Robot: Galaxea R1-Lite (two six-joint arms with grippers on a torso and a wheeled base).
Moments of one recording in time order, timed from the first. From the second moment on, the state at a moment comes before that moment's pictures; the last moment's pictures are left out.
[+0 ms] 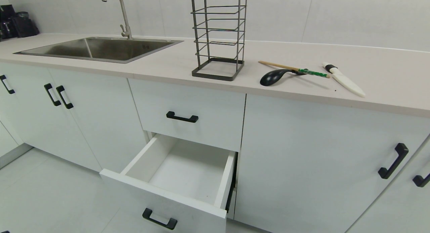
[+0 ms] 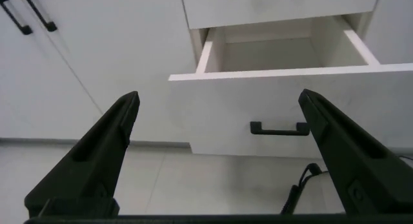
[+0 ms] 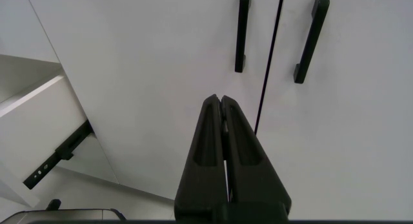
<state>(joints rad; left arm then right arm) 0.05 0.08 0.00 -0.06 -0.28 0.17 0.00 0.00 0.00 0.01 -0.01 0.00</state>
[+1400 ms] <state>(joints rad) 0.00 0.00 0.00 -0.06 -0.17 0.00 0.00 0.00 0.00 0.01 -0.01 0.00</state>
